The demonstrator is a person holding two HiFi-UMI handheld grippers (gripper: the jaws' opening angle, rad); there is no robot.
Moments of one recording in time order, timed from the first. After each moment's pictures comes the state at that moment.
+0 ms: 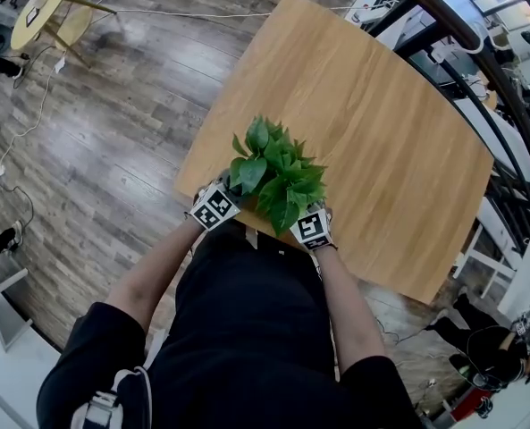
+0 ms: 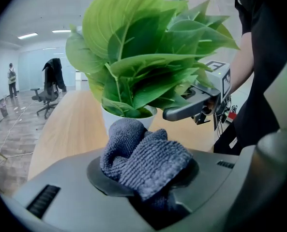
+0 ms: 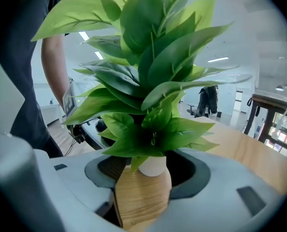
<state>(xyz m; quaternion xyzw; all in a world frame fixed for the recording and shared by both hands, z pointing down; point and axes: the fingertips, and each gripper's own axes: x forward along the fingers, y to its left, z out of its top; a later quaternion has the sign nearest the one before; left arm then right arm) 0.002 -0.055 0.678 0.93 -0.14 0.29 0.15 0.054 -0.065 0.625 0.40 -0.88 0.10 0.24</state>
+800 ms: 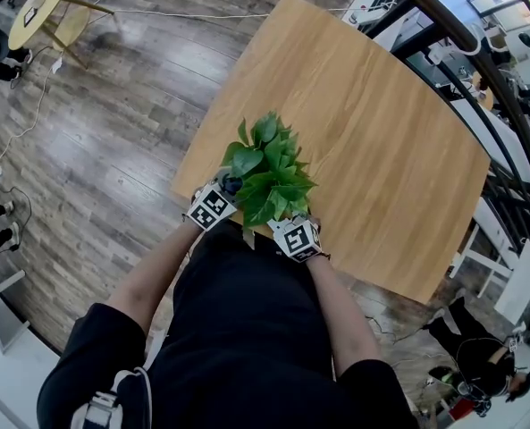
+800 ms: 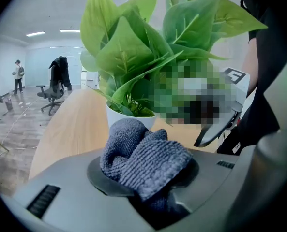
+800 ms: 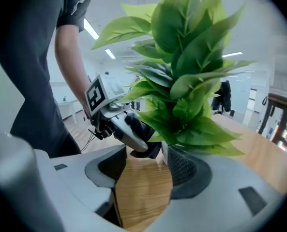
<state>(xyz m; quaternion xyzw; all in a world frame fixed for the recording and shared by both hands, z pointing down) -0.006 -0.062 0.678 0.93 -0.17 0.28 0.16 0.013 -0.025 0.630 0.33 -0.90 0.09 0.28</state>
